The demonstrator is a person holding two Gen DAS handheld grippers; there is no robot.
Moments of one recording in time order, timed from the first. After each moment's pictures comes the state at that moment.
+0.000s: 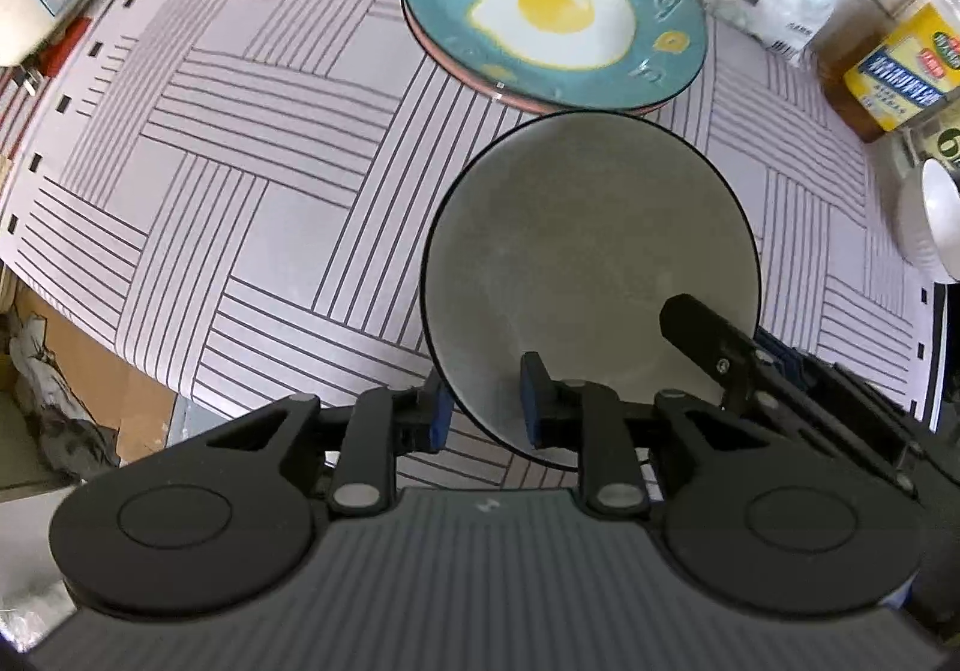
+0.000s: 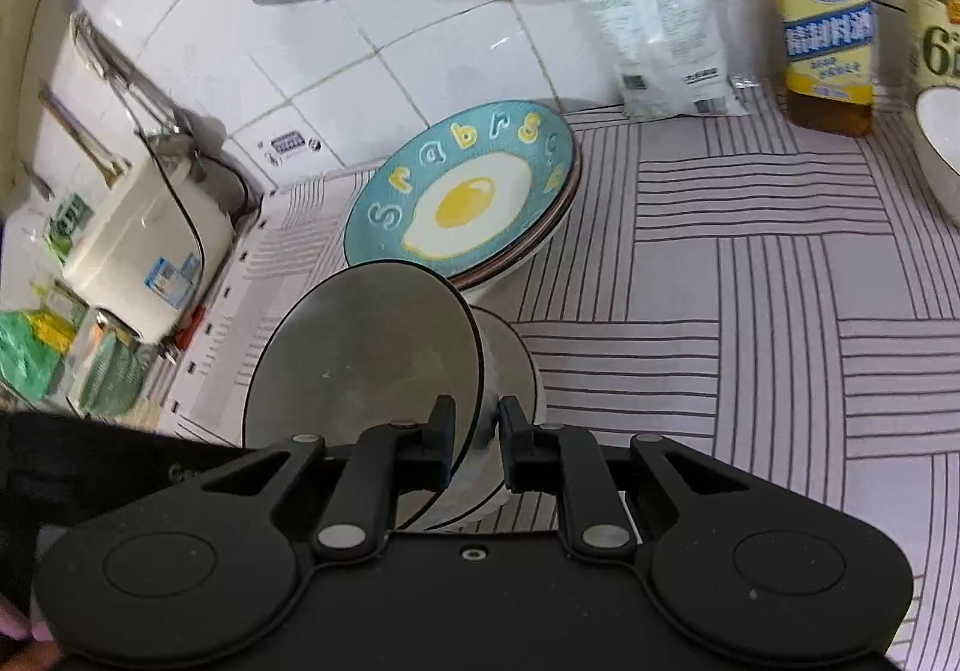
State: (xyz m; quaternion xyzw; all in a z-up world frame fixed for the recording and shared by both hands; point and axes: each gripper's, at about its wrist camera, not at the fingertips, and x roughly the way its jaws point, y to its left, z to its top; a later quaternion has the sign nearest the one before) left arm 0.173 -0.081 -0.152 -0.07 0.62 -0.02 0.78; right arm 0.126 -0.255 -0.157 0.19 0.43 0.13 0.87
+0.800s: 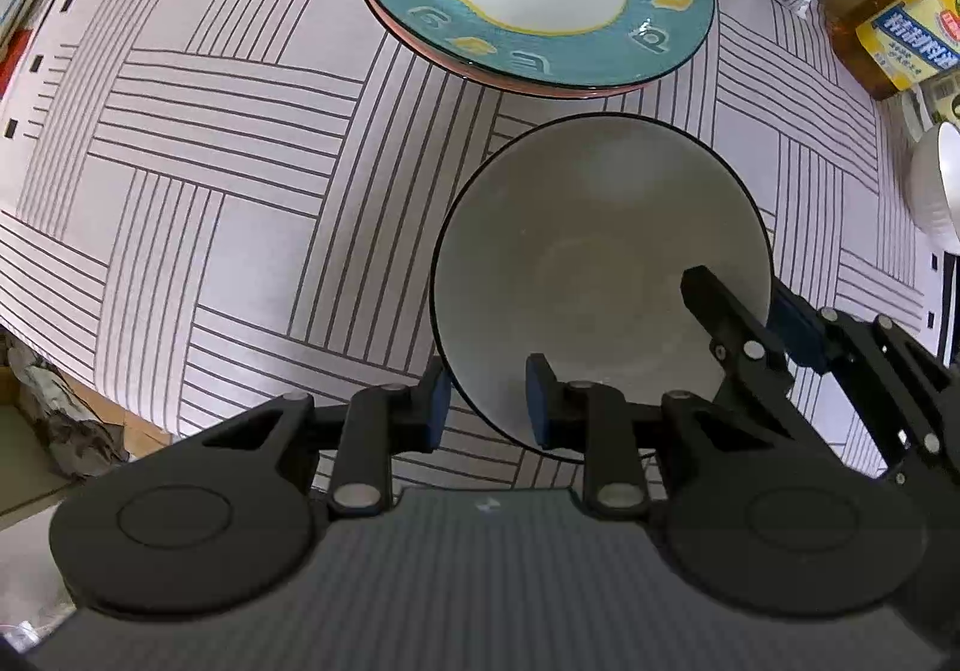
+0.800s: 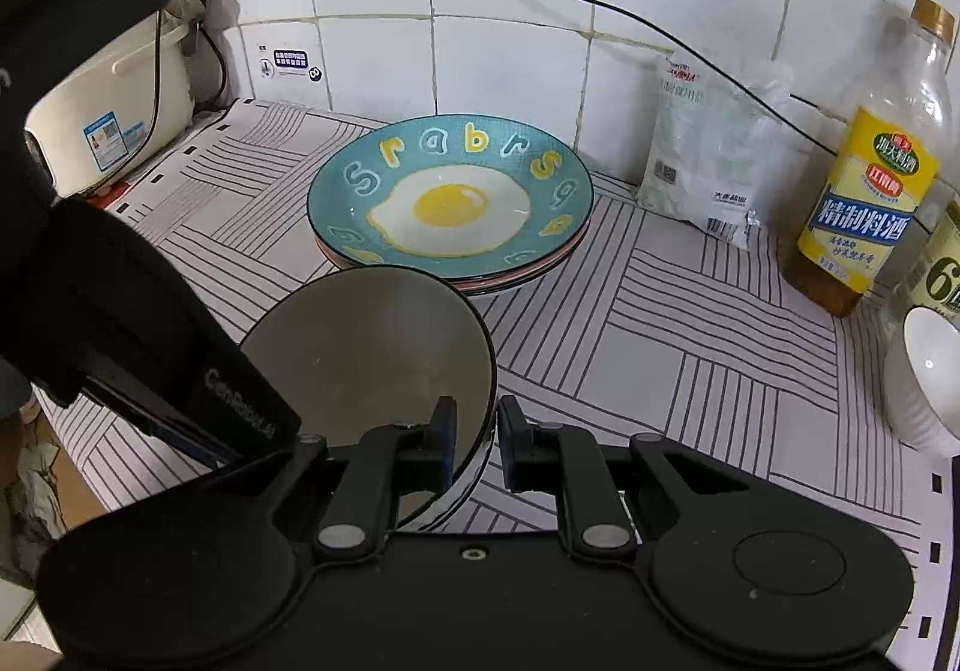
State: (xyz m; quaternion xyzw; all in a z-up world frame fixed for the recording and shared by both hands) left arm 0.202 -0.088 -0.172 -0.04 0.66 -0.05 0.75; right arm 0.140 -0.218 -0.158 -0.02 0.41 0.10 0.91
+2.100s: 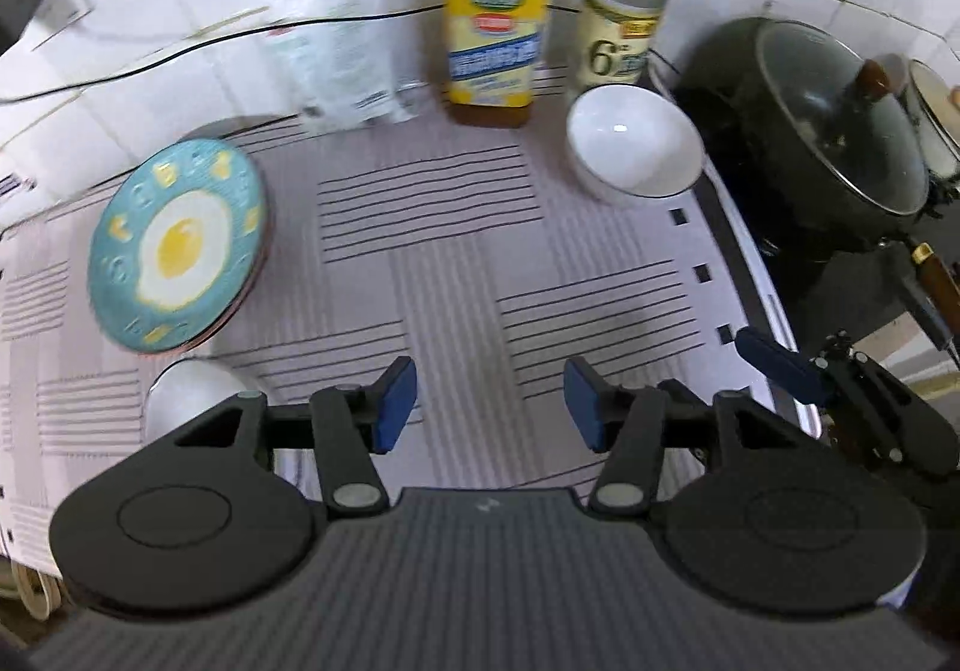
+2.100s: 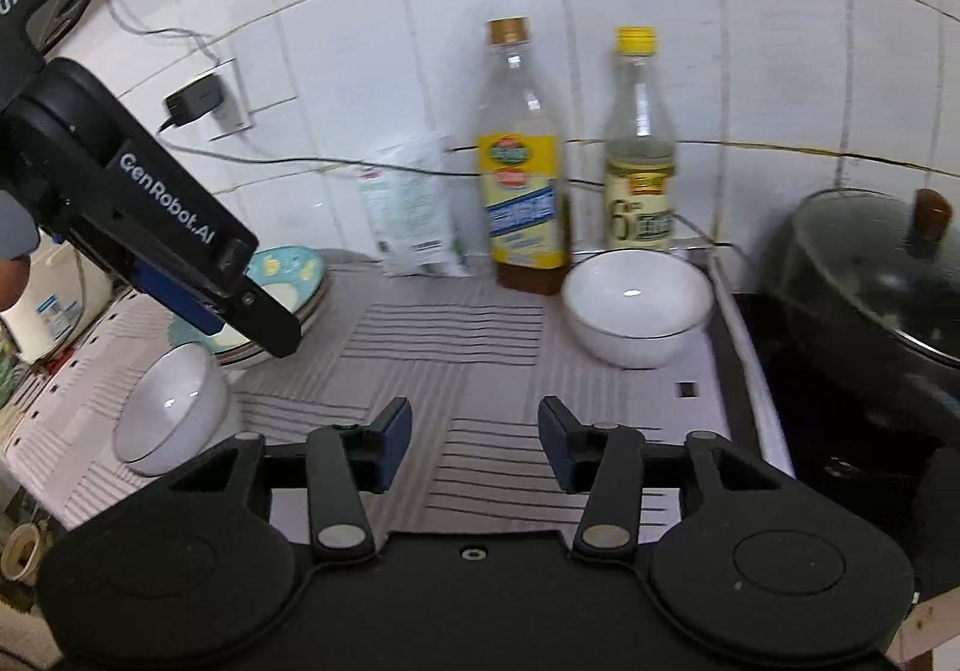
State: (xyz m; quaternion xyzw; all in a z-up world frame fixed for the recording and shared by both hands) left arm 0.143 -0.310 -0.058 0.12 0.52 -0.22 0.82; right arm 0.012 -0.408 -0.128 0.09 0.30 -0.02 0.95
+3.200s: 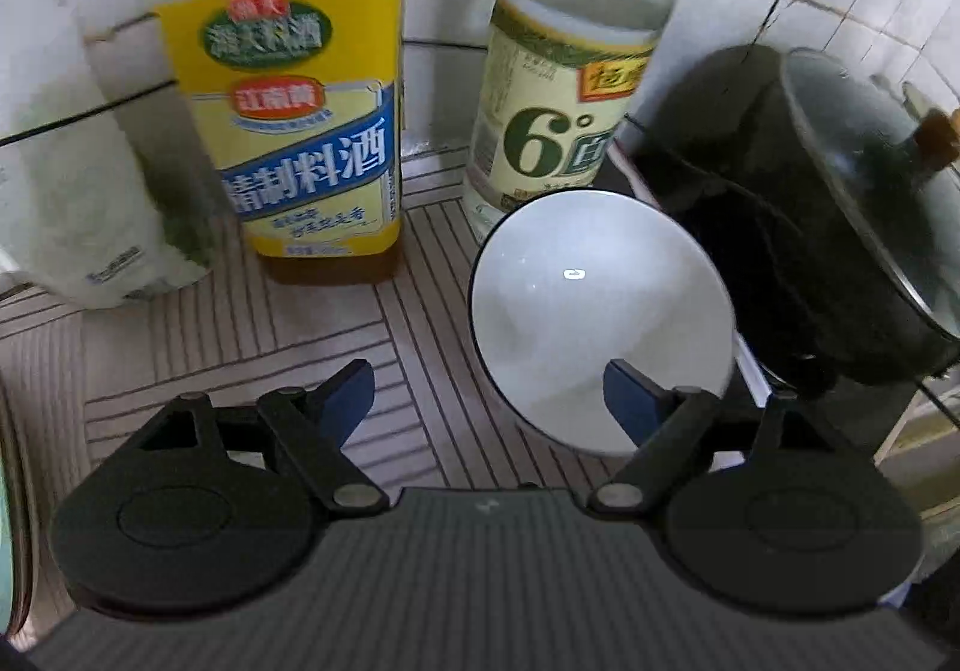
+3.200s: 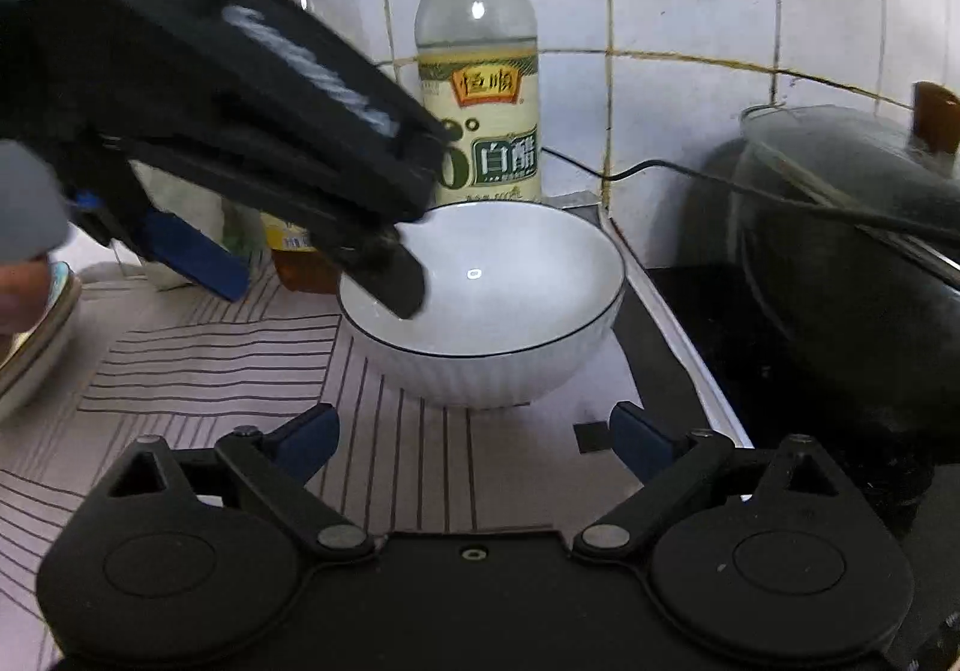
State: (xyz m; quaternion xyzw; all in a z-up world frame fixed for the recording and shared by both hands) left arm 0.282 -0.430 -0.172 0.11 0.48 -0.31 0.81; right arm 0.135 -0.462 -0.234 0.09 0.30 -0.15 0.94
